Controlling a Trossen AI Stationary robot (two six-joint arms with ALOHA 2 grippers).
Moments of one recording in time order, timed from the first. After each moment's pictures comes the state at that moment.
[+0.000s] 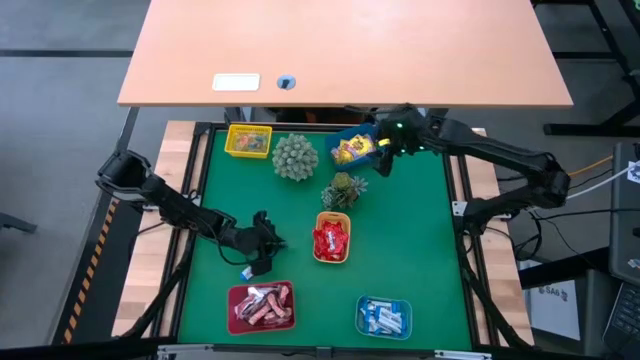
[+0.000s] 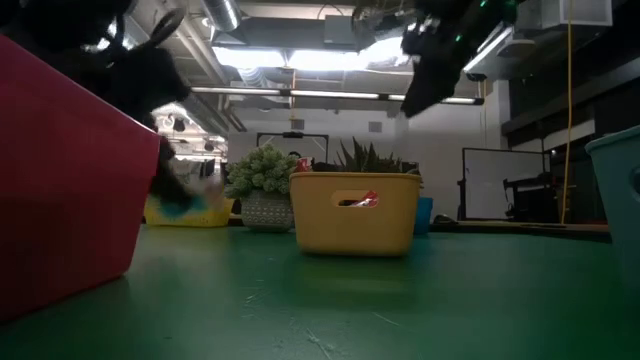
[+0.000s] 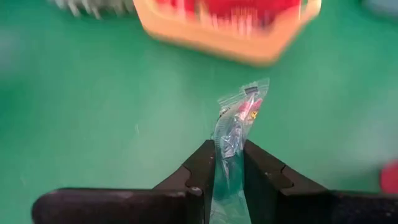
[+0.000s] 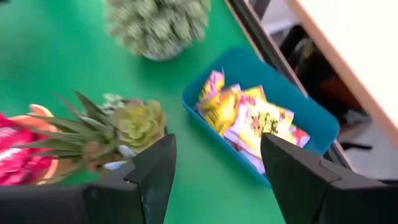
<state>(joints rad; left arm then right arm) -0.40 1.43 0.41 0.27 -0.37 -0.50 -0.46 1.35 1.20 -0.68 -0.04 -0.10</state>
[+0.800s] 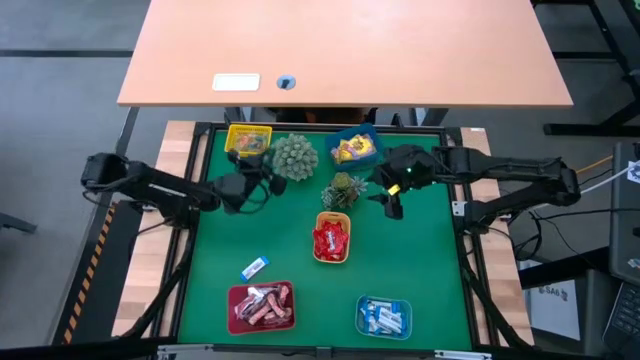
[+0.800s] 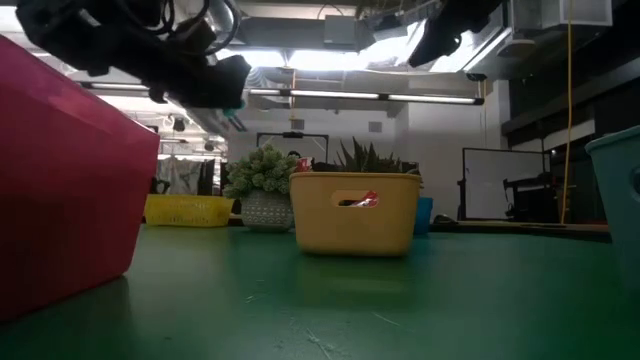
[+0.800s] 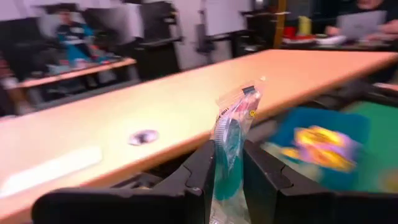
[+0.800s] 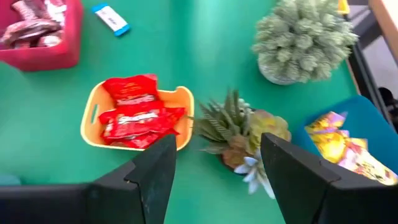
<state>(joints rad) 0.00 1.25 0.41 0.73 -1.09 0.02 -0.09 1.24 1.20 -0.73 -0.05 -0.10</state>
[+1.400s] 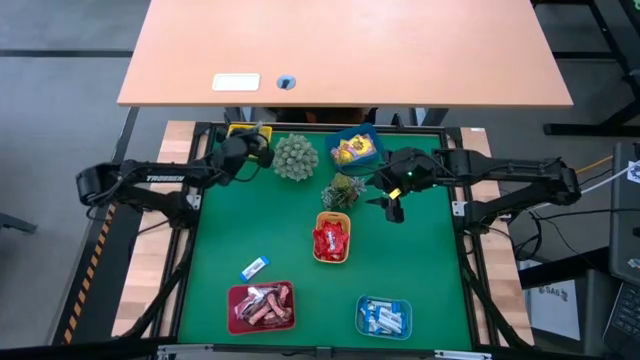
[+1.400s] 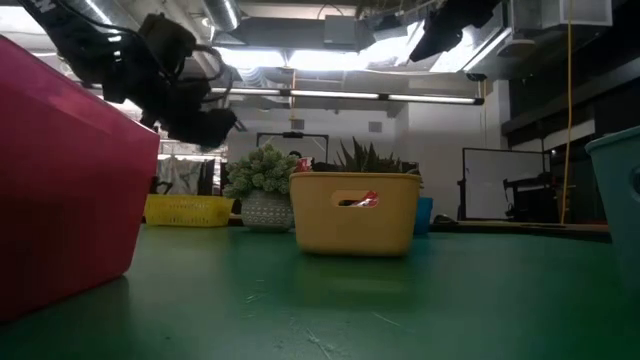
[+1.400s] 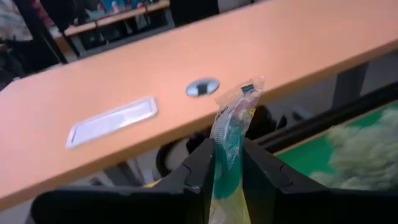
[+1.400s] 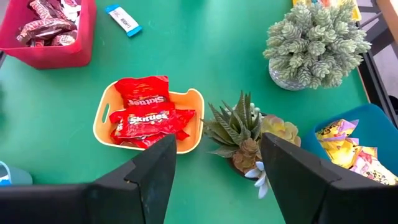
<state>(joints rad) 0.49 1.18 0.41 0.42 -0.78 -0.06 -0.05 1.24 1.20 -0.73 -0.05 -0.10</state>
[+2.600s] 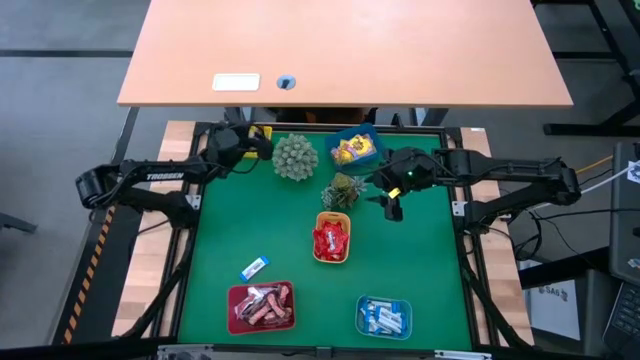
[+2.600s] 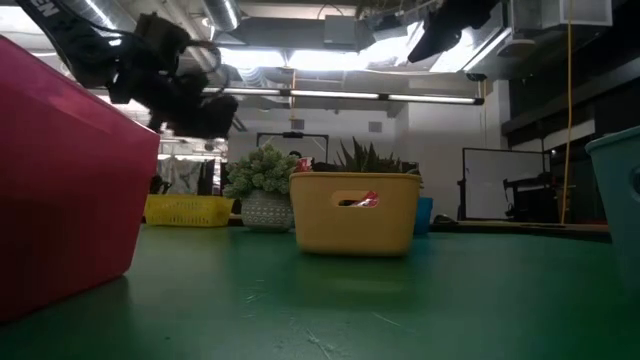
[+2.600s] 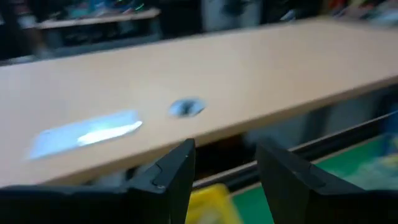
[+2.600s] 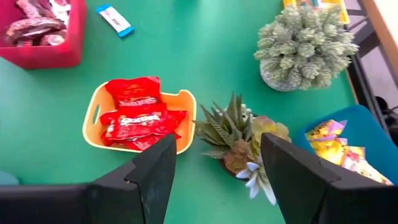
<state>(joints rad) 0.60 1.18 0.41 0.52 -0.61 -0.10 -0.05 1.24 1.20 -0.72 -0.01 -0.11</state>
